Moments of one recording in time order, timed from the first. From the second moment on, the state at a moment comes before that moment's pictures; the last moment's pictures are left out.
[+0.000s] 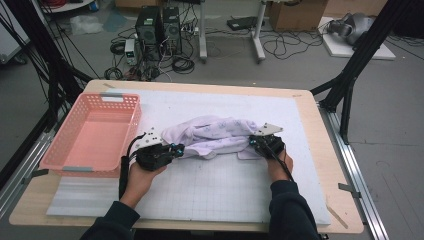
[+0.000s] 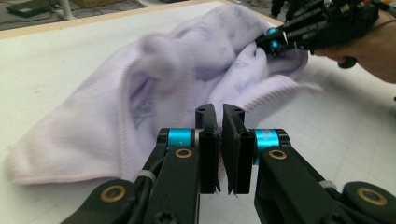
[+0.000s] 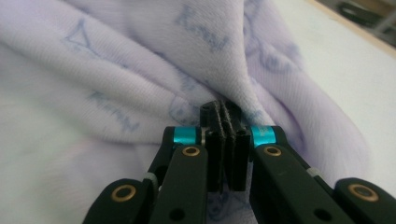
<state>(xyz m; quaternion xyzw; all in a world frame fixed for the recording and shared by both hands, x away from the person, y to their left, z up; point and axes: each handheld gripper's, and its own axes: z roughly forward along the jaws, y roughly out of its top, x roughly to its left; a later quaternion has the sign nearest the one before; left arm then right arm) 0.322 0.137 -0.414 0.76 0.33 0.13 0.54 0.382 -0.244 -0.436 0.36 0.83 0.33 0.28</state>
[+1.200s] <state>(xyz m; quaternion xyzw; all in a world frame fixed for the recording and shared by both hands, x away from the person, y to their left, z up) 0.315 0.172 -0.410 0.73 0.37 0.16 0.56 0.298 -0.349 -0.415 0.39 0.78 0.42 0.24</state>
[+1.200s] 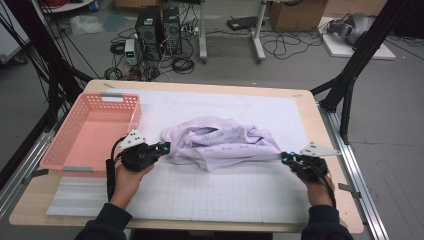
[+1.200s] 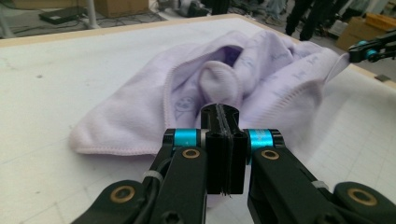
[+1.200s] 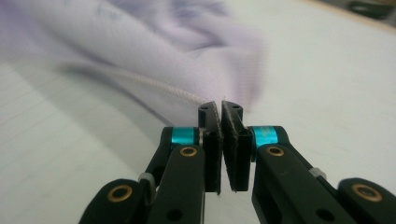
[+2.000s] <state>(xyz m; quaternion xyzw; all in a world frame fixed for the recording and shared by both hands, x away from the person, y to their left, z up) 0.308 0.071 -0.445 0.84 0.31 0.06 0.45 0.302 -0.342 -0.418 0.40 0.77 0.44 0.24</state>
